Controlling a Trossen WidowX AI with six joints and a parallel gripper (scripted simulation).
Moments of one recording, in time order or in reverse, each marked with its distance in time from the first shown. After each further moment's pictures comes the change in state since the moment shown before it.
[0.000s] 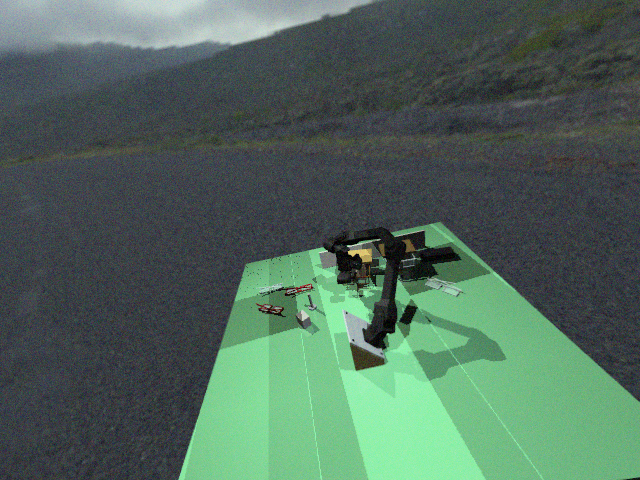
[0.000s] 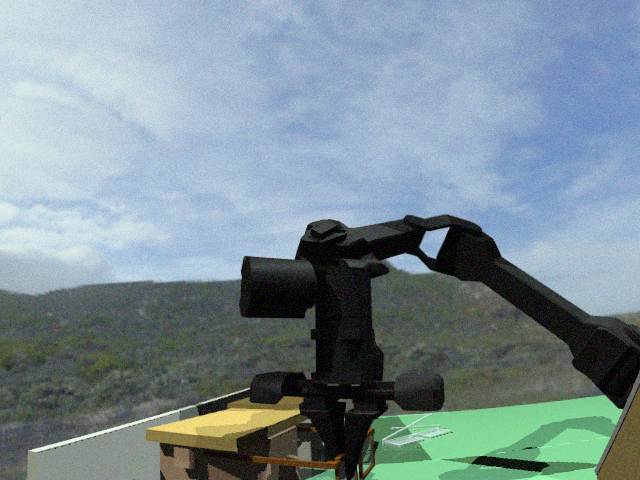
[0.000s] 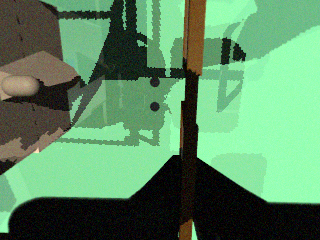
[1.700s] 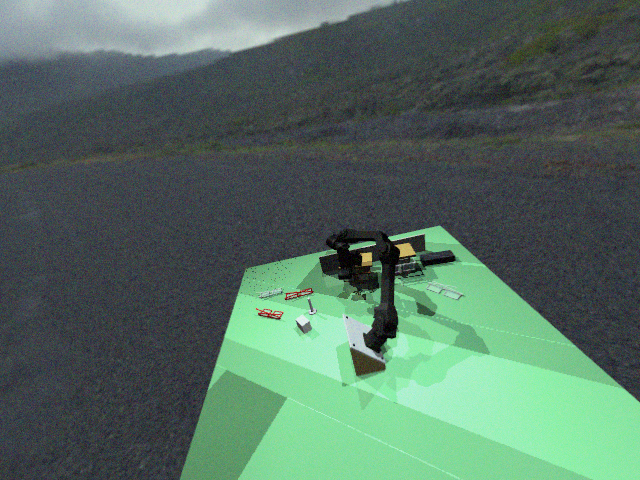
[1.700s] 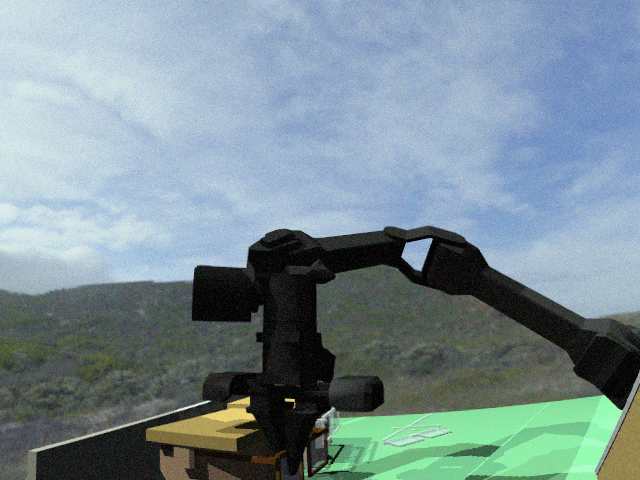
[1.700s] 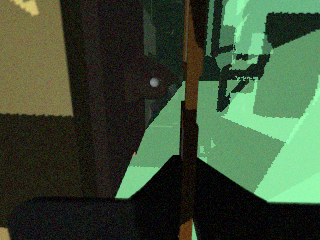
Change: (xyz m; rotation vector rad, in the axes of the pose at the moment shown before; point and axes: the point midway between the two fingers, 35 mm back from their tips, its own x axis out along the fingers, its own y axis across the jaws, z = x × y) arm 0.002 0.061 0.001 0.005 0.001 0.004
